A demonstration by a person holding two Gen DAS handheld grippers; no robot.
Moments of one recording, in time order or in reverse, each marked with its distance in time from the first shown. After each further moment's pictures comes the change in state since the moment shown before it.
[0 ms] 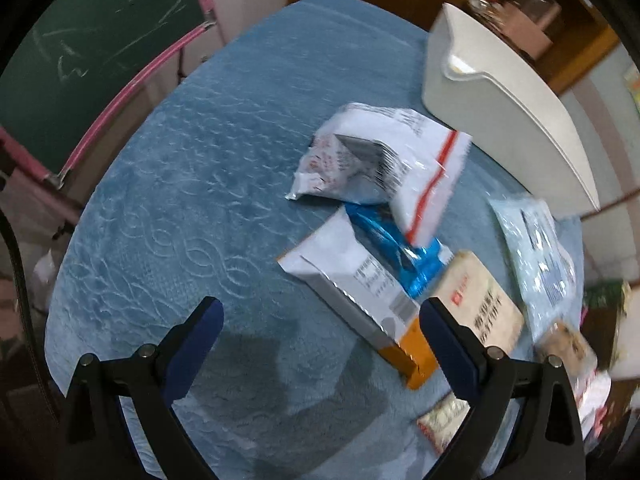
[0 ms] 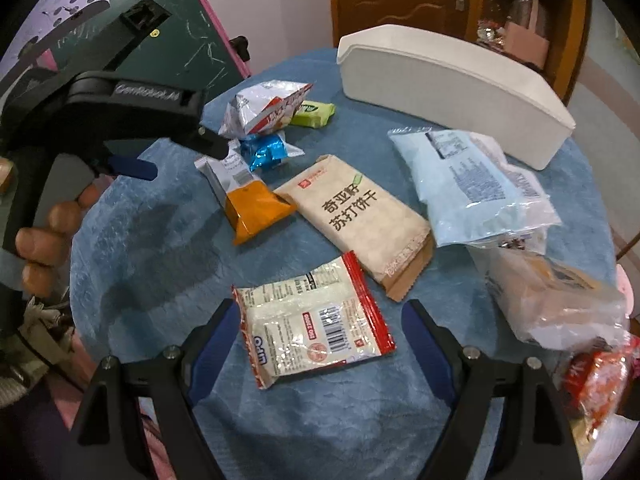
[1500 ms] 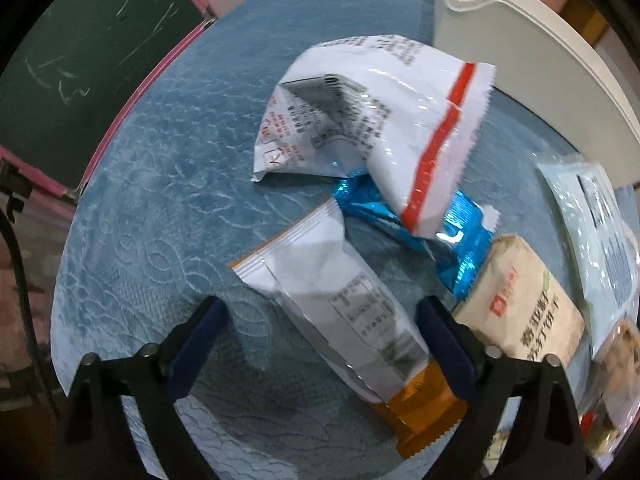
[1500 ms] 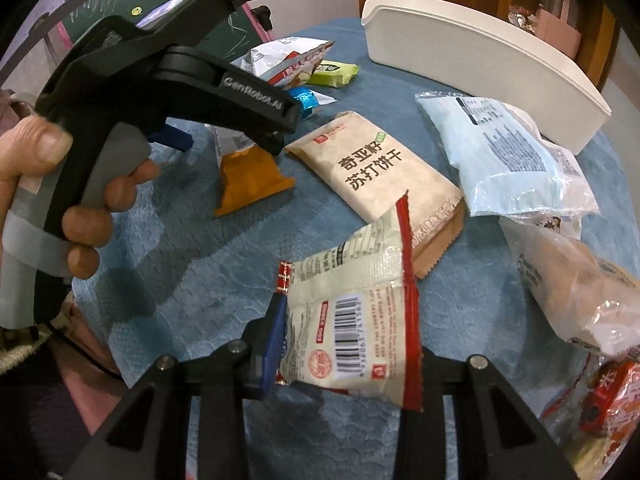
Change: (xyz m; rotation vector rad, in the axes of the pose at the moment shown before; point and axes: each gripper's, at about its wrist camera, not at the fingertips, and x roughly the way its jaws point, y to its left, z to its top) left arm 0.064 -0.090 0.009 0.108 0.045 0.193; right arm 0.011 -0.001 -0.014 -0.056 0.092 0.069
